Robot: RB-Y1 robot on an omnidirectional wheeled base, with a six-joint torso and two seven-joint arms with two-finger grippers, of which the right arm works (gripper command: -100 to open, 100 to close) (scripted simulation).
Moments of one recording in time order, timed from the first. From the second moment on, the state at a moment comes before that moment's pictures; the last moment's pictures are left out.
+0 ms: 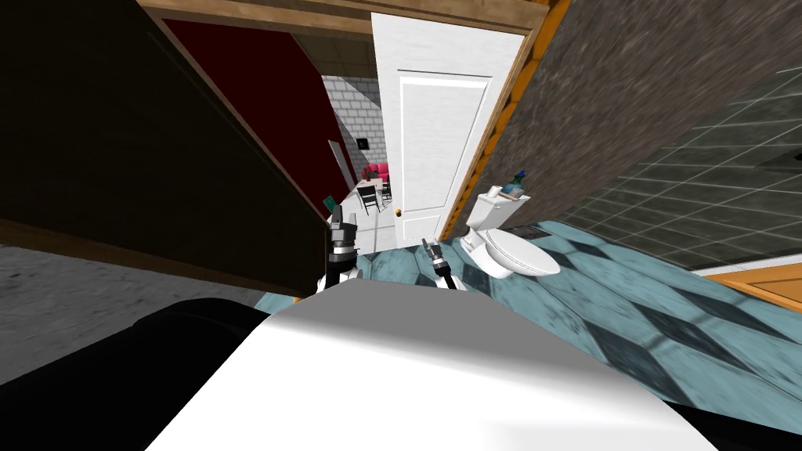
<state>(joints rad) 0.07 -0.08 0.16 -1.20 0.23 -0.74 0.88</state>
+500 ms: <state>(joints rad) 0.04 -0.07 0.17 -1.10 0.25 -0.75 0.98</state>
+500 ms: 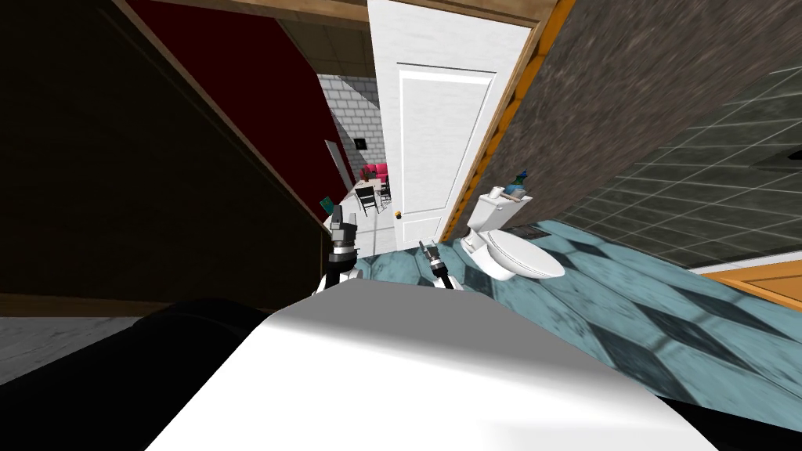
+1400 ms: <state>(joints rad) -0.03 -0.04 0.18 -0.94 0.27 -0.77 1.13</state>
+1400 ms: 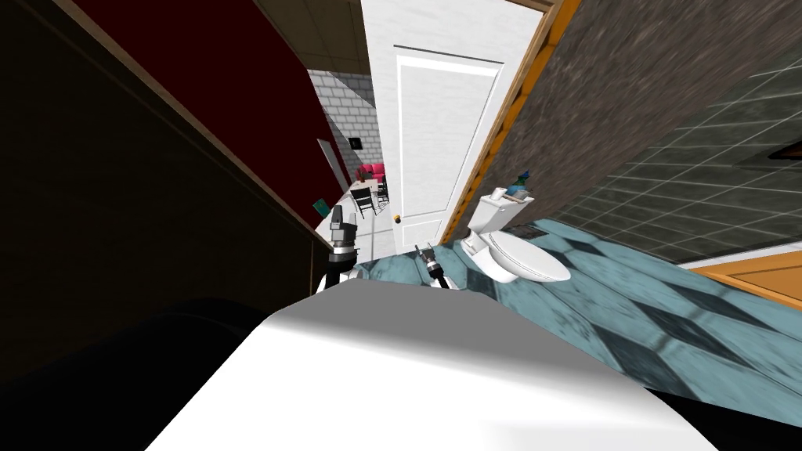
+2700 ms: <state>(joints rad) -0.12 0.03 0.20 -0.68 0.30 -0.80 1.35</state>
